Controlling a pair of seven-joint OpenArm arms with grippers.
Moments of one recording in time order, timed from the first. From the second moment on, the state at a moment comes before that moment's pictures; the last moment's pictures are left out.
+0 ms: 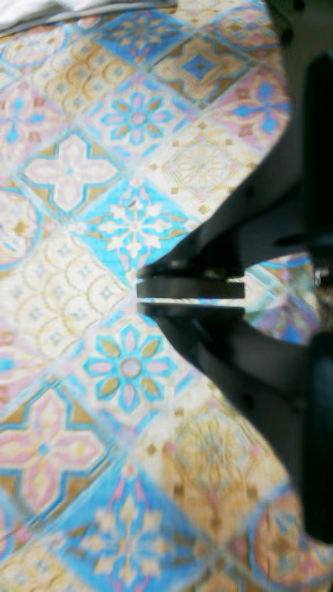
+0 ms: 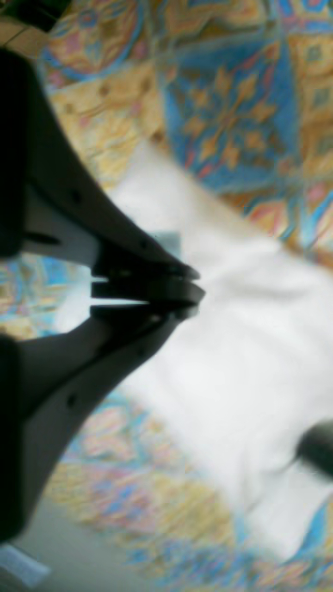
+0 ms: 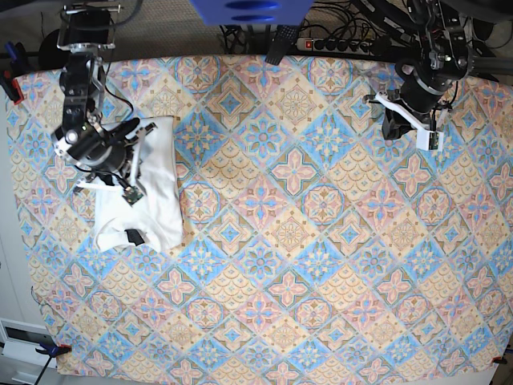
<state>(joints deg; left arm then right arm) 32.8 -10.4 -22.8 111.3 -29.3 -19.3 41.6 -10.2 14.0 11.5 106.5 1.5 41.4 -57.1</state>
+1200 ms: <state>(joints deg) 44.5 -12.6 -19.4 71.3 -18.8 -23.6 26.4 -40.2 11.2 31.1 60.5 0.3 41.1 -29.5</state>
